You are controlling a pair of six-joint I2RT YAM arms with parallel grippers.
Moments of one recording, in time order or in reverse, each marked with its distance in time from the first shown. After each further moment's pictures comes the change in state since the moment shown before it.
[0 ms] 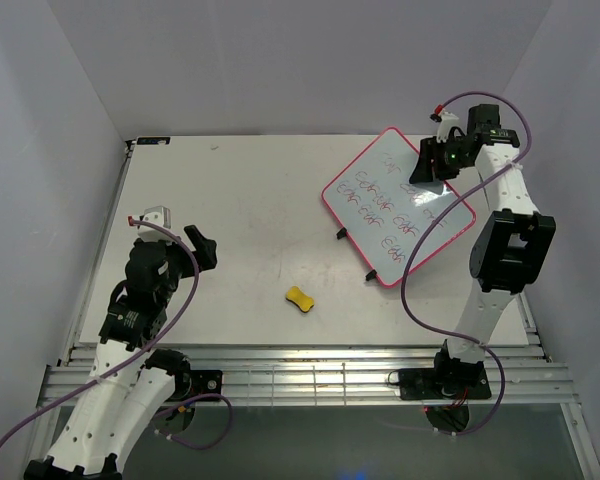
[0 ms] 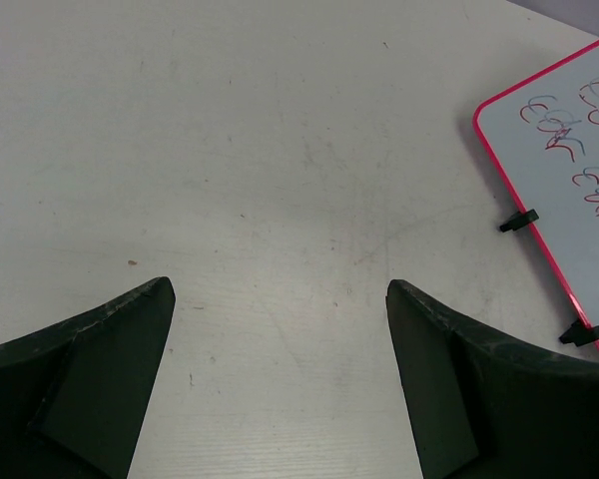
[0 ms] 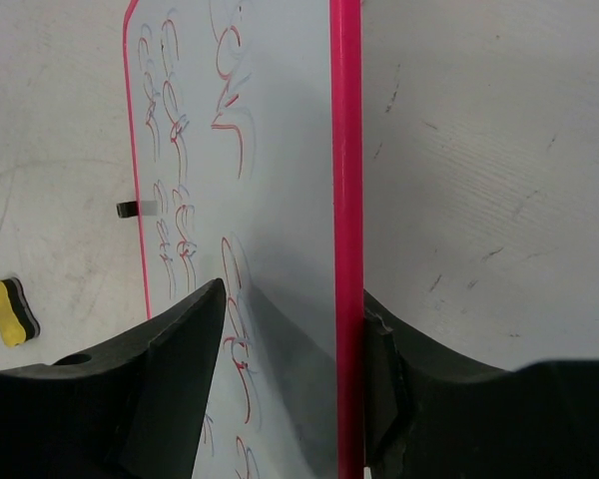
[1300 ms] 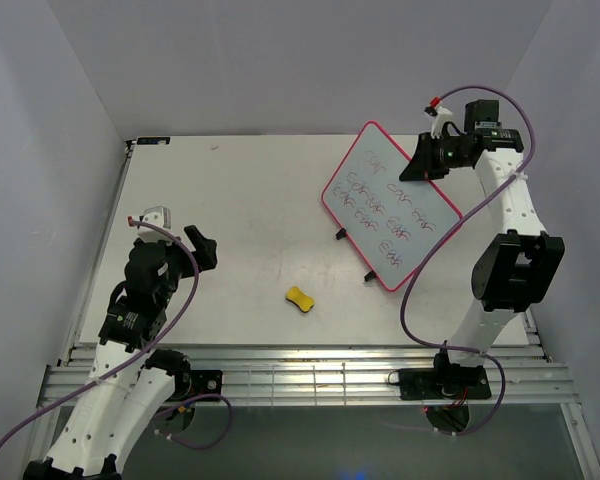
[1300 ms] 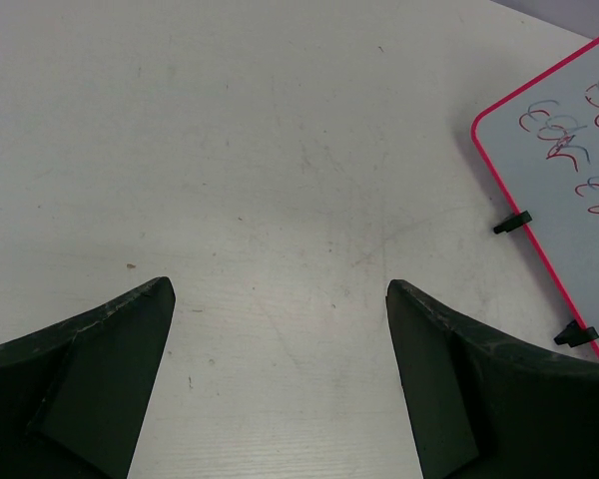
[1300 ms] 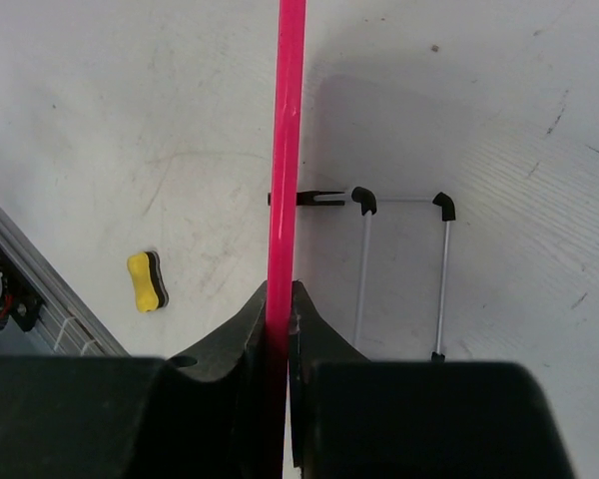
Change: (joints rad) left arm -0.007 -0.006 0.000 0.005 -0.002 0.004; right arm 0.053 -0.150 -0.057 -0.040 -0.169 0.105
